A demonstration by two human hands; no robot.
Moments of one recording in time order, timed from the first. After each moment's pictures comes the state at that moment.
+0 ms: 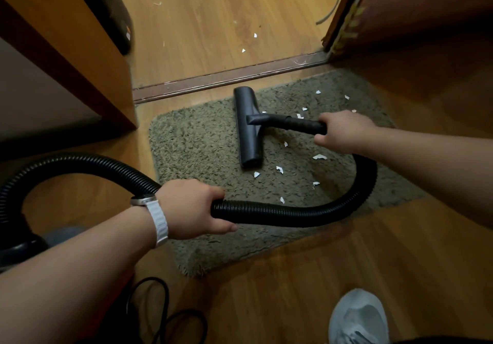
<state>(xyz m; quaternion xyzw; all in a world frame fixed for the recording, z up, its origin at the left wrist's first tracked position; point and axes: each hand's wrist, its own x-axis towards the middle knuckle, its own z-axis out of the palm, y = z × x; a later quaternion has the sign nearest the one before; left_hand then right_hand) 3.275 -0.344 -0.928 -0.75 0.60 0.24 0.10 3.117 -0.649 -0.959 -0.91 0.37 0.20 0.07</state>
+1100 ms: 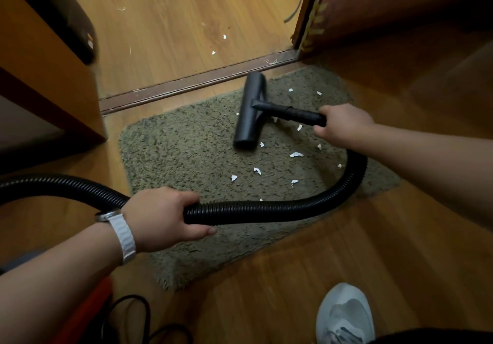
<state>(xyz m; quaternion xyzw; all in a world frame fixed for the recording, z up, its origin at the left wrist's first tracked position) 3.272 -0.347 -0.935 -0.75 0.63 0.21 0.06 3.073 -0.682 -0.962 -0.89 0.43 0.15 0.06</state>
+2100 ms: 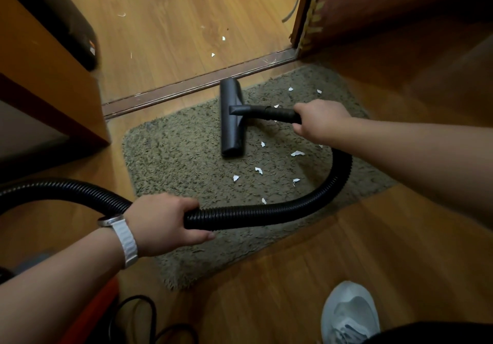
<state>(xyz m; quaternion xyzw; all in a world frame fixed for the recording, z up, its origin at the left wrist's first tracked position) 3.271 -0.344 -0.938 -0.74 0.63 0.20 0.08 3.109 -0.664 -0.961 -0.93 0.34 0.16 0.01</state>
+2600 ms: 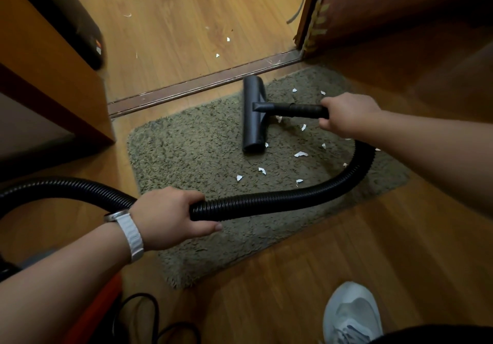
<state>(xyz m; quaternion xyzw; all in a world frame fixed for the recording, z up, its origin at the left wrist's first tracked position) 3.271 -0.347 -0.933 -0.77 0.59 0.23 0.04 3.082 -0.689 -0.946 -0.91 0.37 0.18 -0.01</state>
